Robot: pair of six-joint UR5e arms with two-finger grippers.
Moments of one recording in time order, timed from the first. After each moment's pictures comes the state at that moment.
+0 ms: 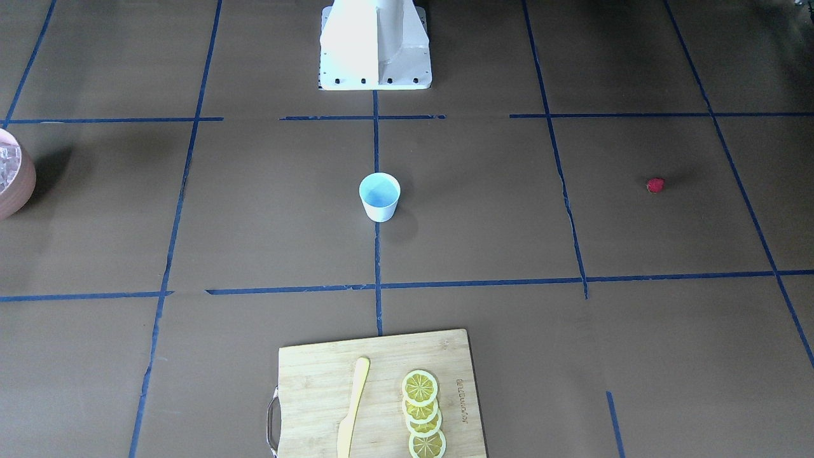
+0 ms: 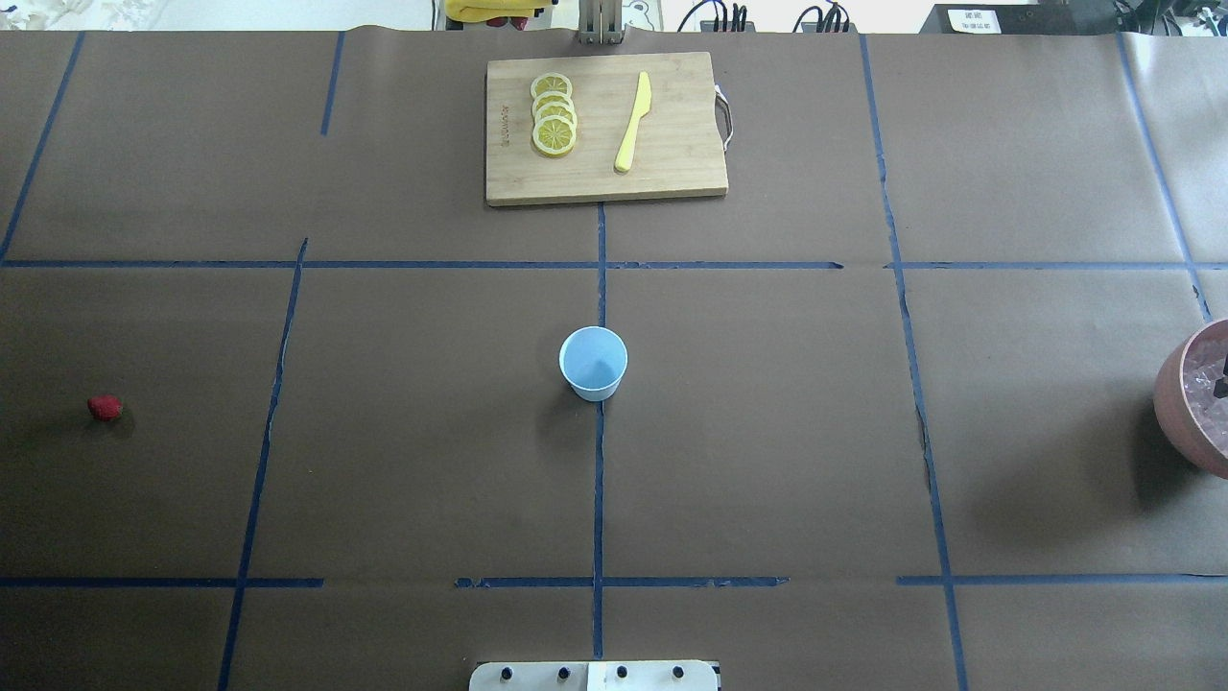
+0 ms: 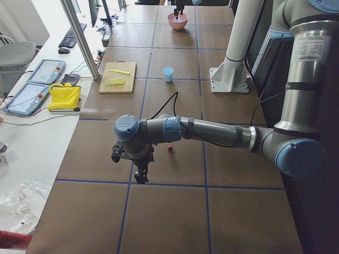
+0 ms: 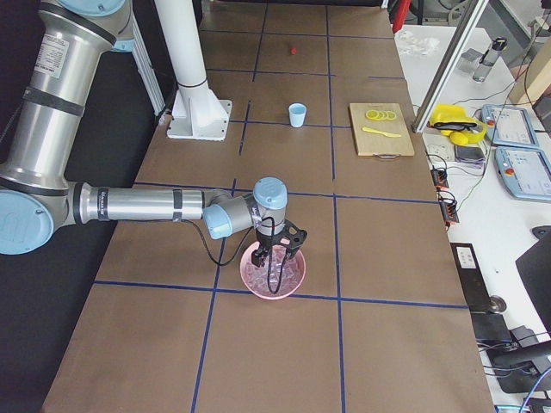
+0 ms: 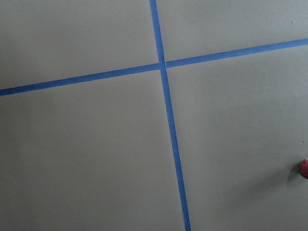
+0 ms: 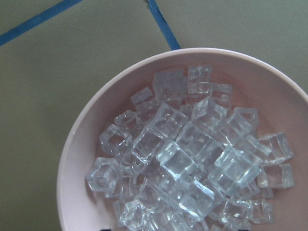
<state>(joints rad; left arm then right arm) -1.57 -1.63 -1.66 -1.27 -2.33 0.27 1.17 -1.90 1.84 -1.20 2.25 1.04</state>
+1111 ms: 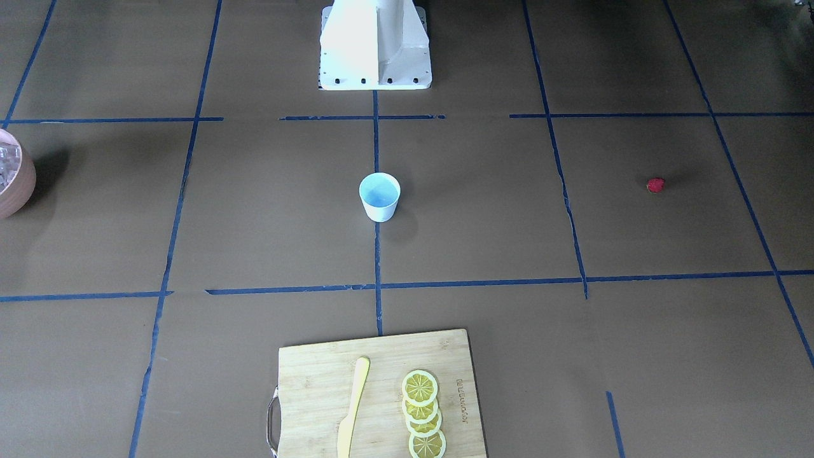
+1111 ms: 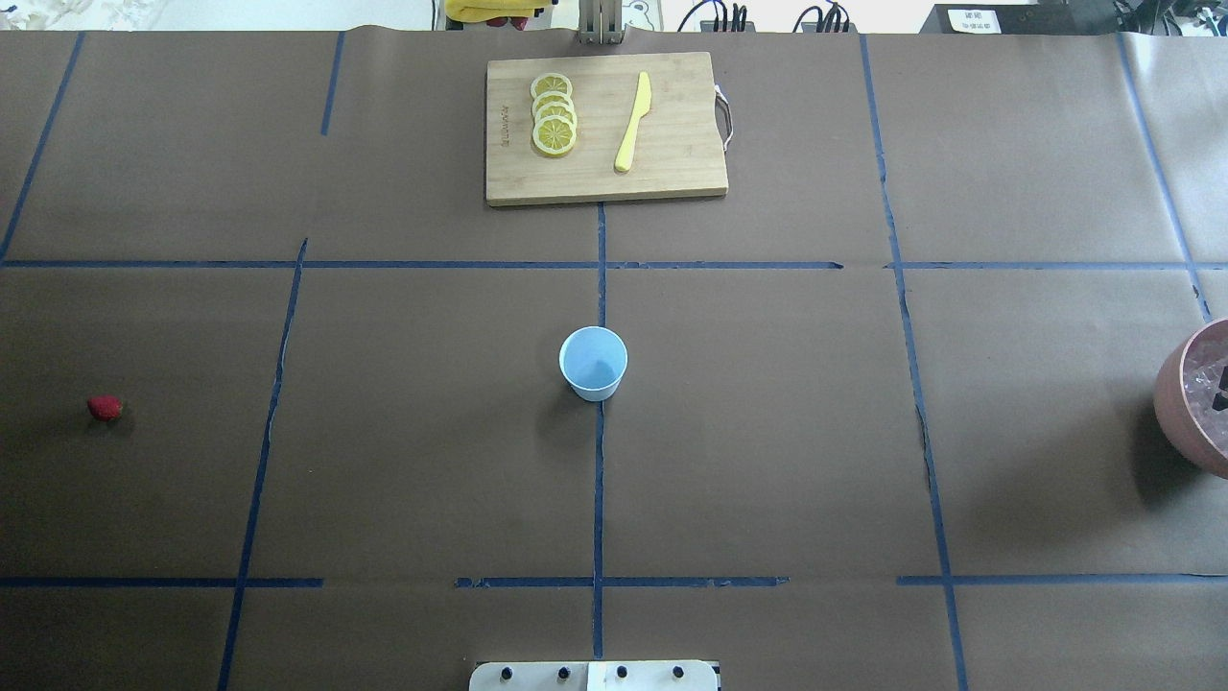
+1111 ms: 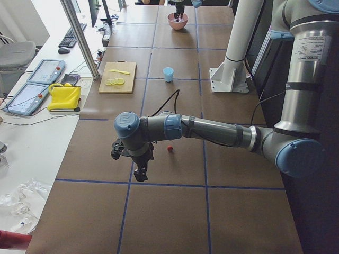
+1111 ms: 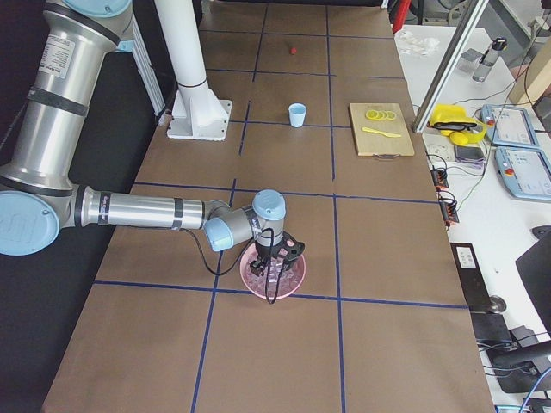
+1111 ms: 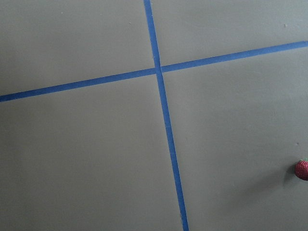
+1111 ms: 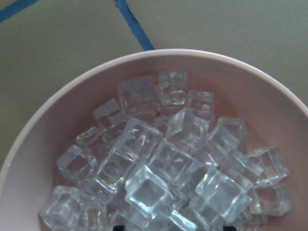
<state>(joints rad) -1.57 -1.63 -1.68 -1.27 -2.33 0.27 1.14 -1.89 1.75 -1.11 2.21 1.10</state>
